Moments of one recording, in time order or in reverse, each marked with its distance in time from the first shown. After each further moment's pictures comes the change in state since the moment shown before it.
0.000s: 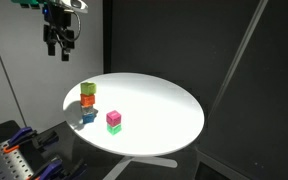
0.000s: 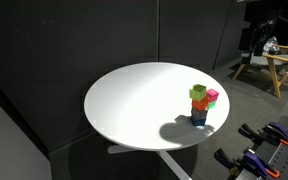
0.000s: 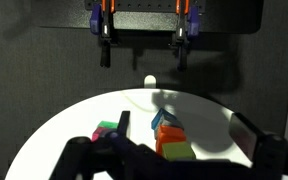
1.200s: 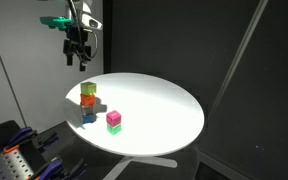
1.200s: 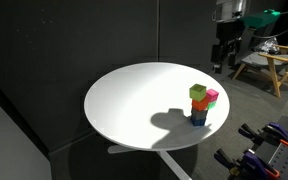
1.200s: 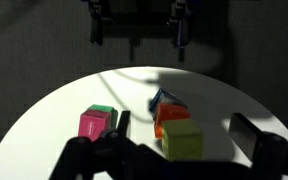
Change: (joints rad) arm 0.000 0.258 0.000 0.084 -0.001 0.170 0.019
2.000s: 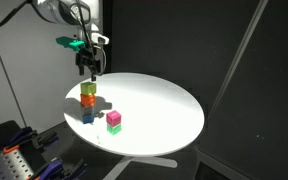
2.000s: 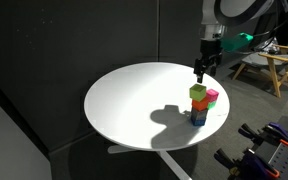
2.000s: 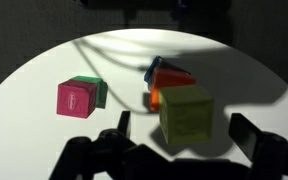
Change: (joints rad) arm 0.002 0.182 0.005 0.007 0.000 0.267 0.011
